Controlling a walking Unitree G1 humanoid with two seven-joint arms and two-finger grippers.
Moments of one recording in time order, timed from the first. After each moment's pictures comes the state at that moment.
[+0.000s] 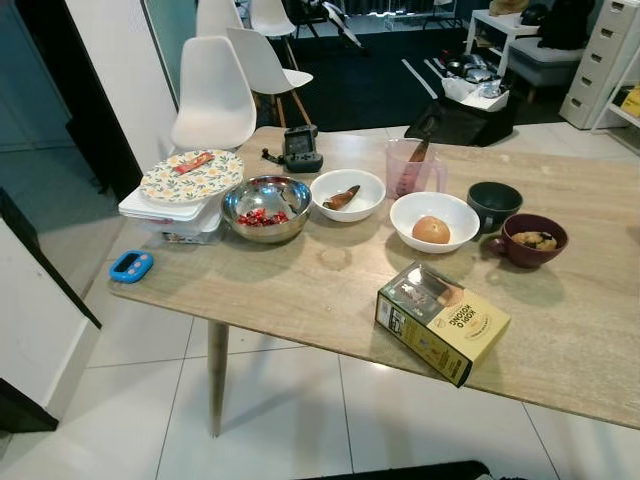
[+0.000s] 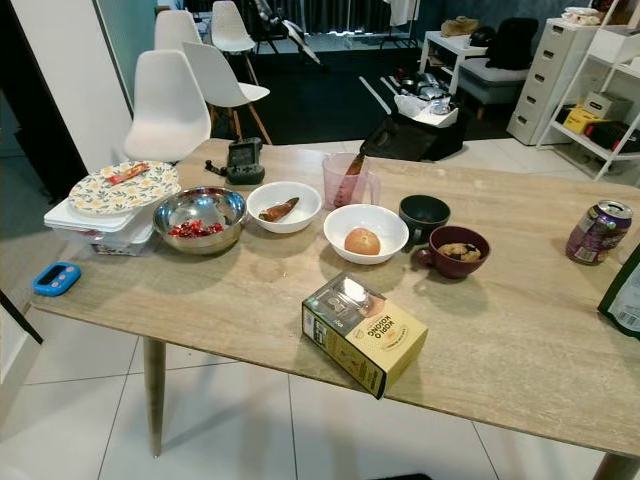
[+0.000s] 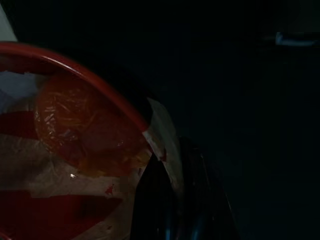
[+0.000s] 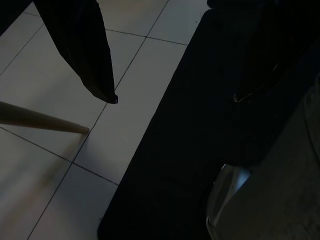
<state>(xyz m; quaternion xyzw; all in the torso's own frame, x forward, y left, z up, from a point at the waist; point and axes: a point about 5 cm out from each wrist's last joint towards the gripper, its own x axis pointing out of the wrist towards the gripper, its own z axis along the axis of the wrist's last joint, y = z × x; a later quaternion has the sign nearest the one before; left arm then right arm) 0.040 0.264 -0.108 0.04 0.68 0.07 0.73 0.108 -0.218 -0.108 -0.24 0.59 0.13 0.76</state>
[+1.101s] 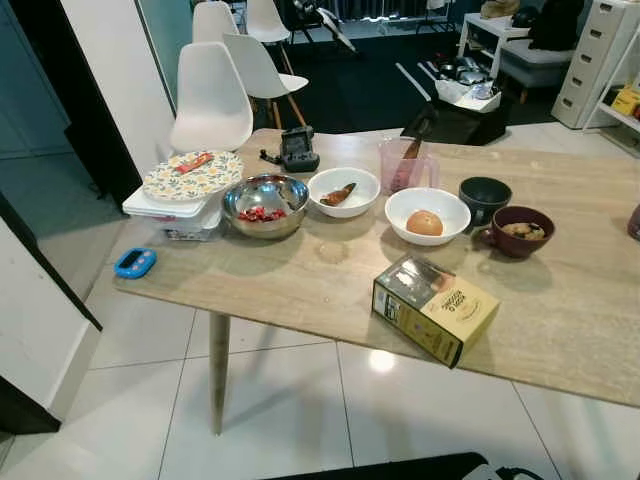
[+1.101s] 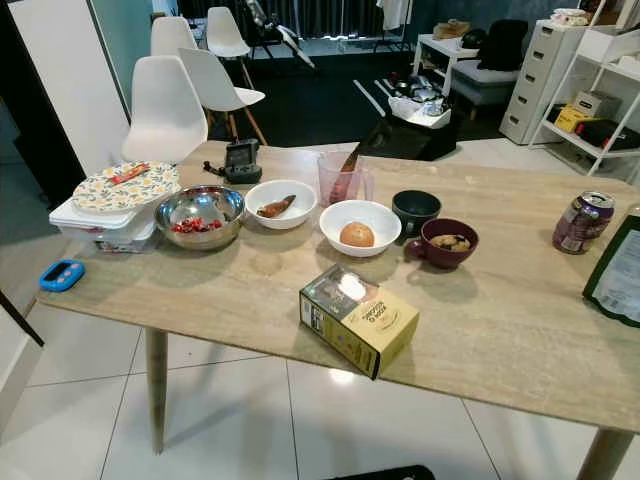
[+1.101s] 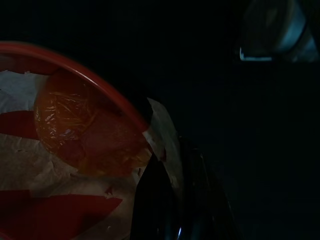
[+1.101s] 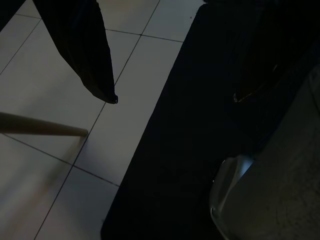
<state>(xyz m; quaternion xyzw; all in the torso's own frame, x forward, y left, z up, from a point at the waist) 0.058 0.226 -0.117 0.08 0.66 0.01 0.75 0.117 -0.218 -0.106 -0.24 0.58 0.12 0.77</state>
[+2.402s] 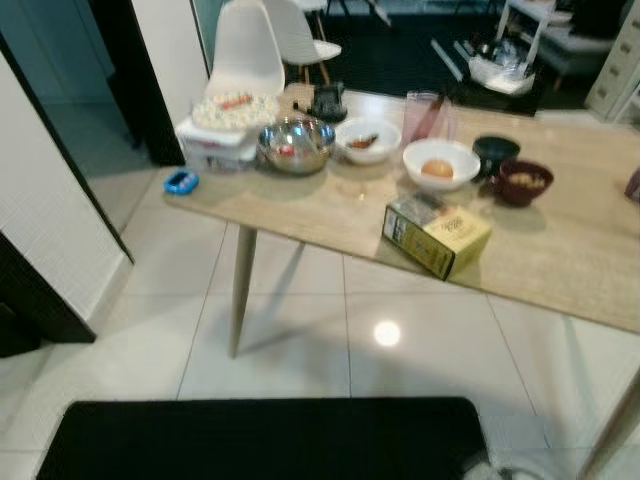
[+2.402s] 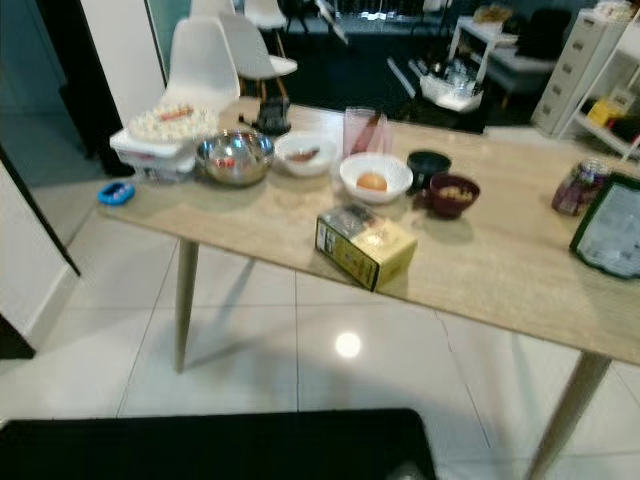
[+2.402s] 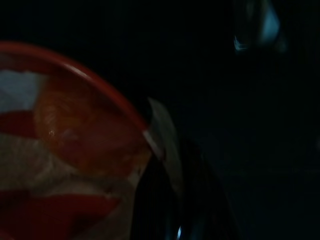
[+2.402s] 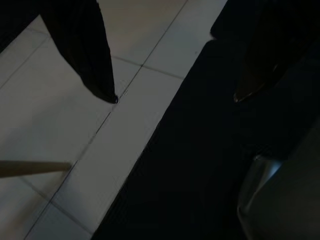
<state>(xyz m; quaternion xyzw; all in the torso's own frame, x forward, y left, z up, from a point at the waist) 0.053 0.217 -0.119 0.08 0.66 0.00 0.75 0.117 -0.223 -0.105 -0.25 0.59 0.12 0.76</state>
